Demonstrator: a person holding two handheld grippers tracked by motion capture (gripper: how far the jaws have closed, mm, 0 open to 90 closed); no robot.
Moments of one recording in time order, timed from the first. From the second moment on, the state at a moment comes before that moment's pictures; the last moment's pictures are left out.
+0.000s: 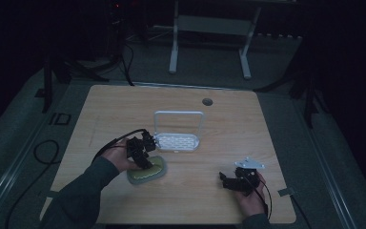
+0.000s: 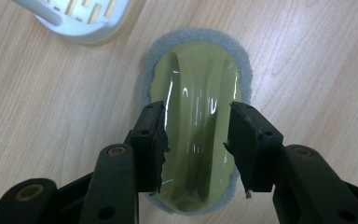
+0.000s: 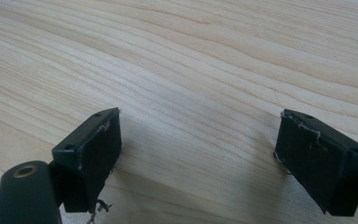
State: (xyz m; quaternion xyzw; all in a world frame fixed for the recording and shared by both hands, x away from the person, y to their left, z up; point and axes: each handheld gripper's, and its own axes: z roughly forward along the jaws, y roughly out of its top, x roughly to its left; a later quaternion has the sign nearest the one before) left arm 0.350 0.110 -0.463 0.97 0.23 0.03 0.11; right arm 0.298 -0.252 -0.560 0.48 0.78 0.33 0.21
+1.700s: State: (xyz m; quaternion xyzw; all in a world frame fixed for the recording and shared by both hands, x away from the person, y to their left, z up) left arm 0.363 0.096 -0.468 0.98 0.18 0.00 0.04; right arm 0.298 -0.252 -0.560 0.48 0.78 0.33 0.21
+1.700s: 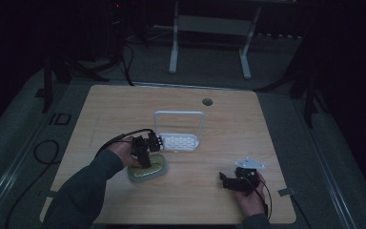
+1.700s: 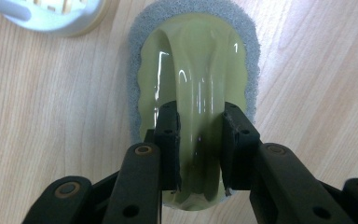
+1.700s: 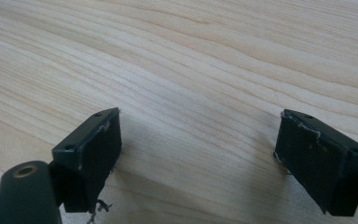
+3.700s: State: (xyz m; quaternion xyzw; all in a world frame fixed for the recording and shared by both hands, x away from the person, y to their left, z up) left arm 0.374 0.057 -0.440 0.99 0.10 0.10 0.07; right arm 0.298 -0.252 -0.560 0.48 0.78 0.33 0.21
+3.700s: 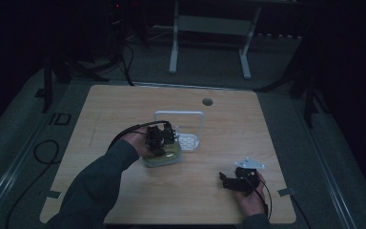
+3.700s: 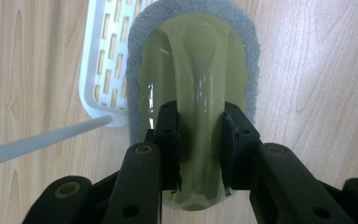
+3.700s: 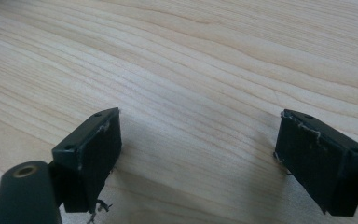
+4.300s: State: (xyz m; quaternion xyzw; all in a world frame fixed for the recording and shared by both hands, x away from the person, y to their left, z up) left arm 0.380 0.042 -0.437 0.99 0.08 0.11 0.07; right arm 0.298 -0.251 -0.560 0.48 0.78 0.33 0.21
